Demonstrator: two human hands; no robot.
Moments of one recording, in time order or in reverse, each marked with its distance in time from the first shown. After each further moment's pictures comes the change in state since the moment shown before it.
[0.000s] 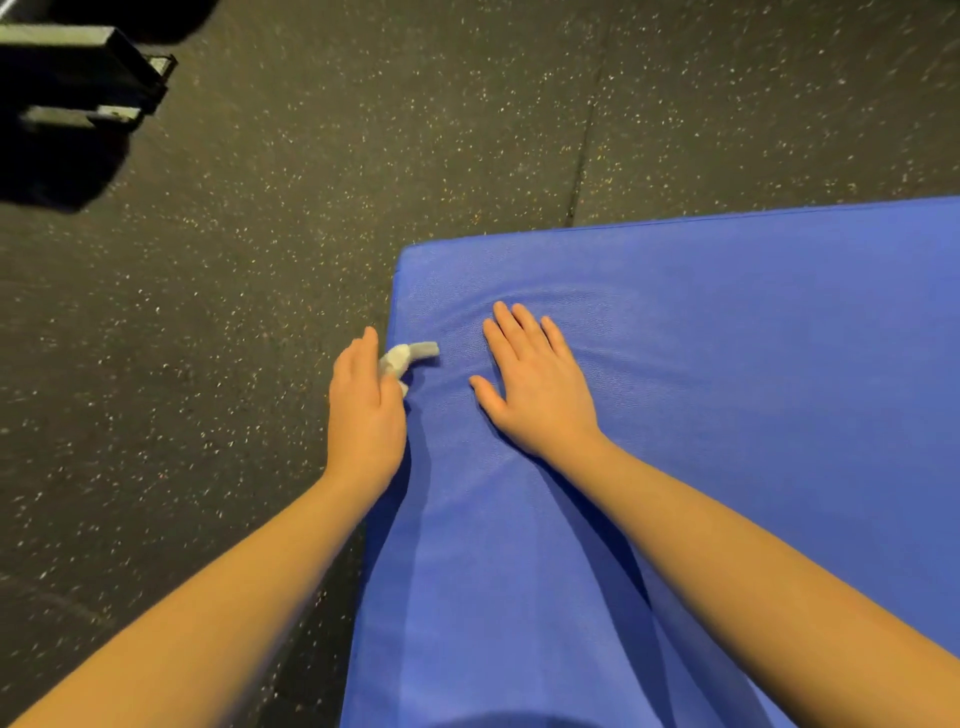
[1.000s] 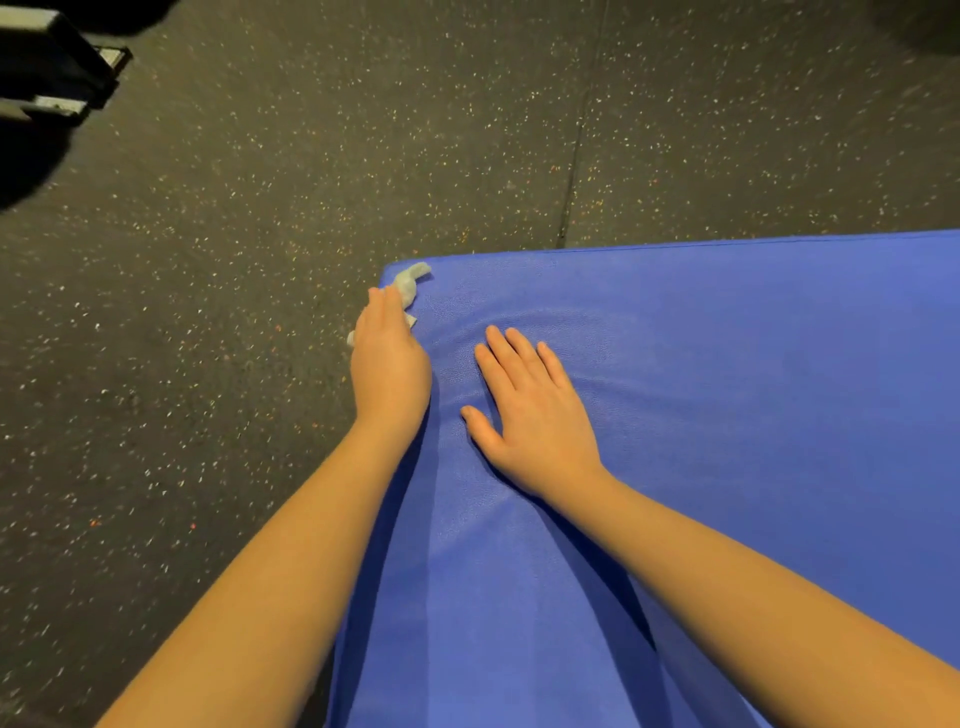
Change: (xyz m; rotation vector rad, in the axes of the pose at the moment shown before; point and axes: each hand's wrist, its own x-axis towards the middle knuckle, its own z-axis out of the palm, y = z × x) left_hand 0.085 0.001 0.047 0.035 0.129 0.080; right_hand -0.001 0.003 0.007 -0.033 0.105 -0.017
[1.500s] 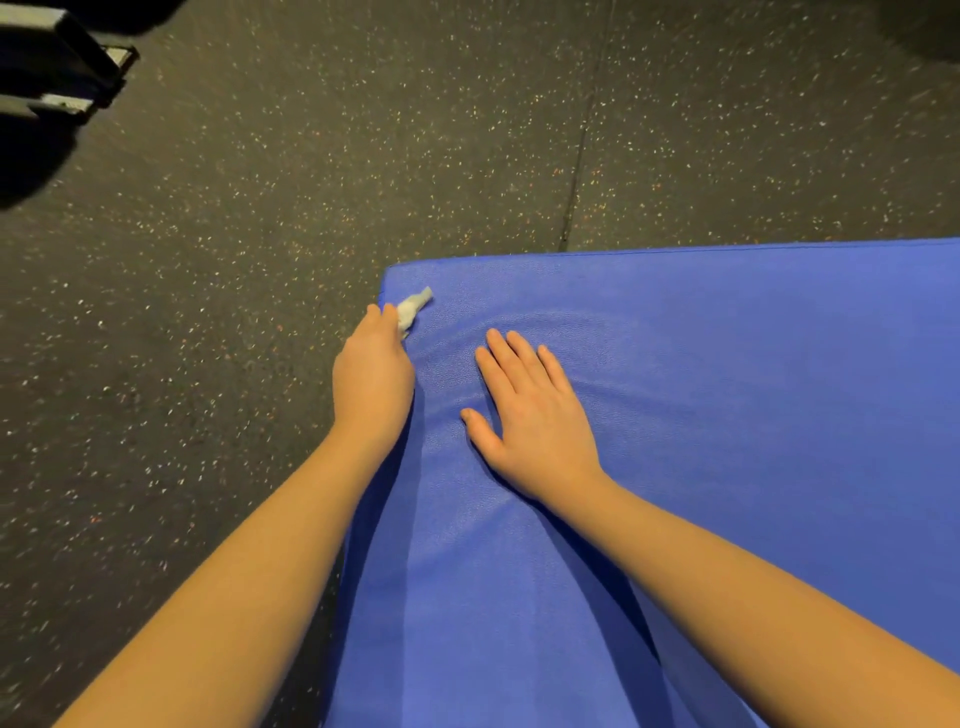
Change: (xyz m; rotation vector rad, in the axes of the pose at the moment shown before) left_hand -0.006 -0.001 -0.018 0.195 -0.076 0.006; right_hand 0.000 0.001 0.000 0.001 -0.001 -0.001
